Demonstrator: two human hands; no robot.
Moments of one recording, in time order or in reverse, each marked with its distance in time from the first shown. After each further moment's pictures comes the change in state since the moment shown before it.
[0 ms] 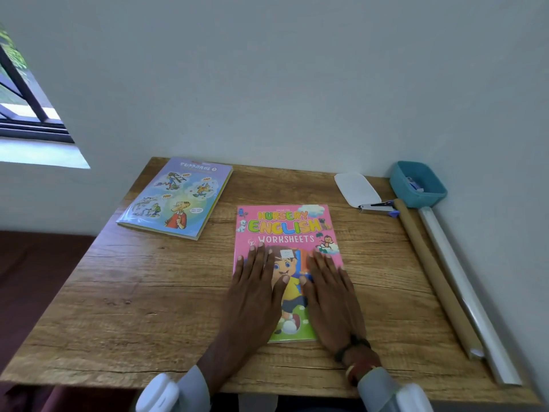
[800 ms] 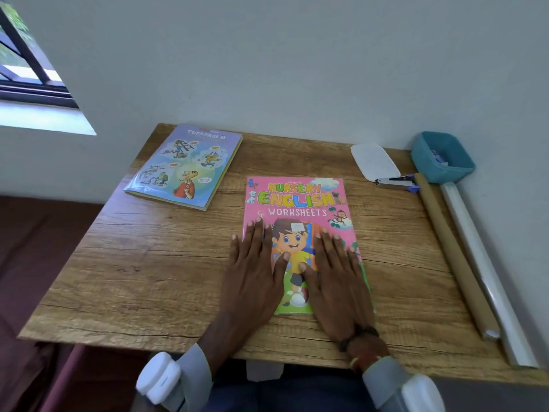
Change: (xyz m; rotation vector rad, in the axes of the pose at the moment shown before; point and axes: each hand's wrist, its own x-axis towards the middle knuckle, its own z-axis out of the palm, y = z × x) left_hand -0.012 -0.006 -0.001 0.037 0.013 -0.112; right_hand -0.015 -0.016 -0.004 -0.060 -0.021 -0.009
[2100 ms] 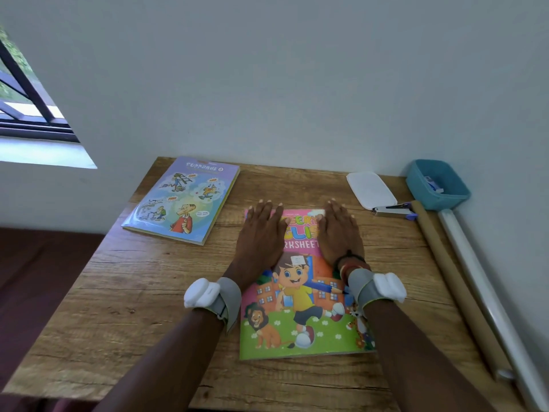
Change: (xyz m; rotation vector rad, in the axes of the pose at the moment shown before) left_hand 0.147 -0.019 0.028 -0.041 -0.025 0.133; right_hand 0.170 0.046 0.019 0.102 -0.033 0.166
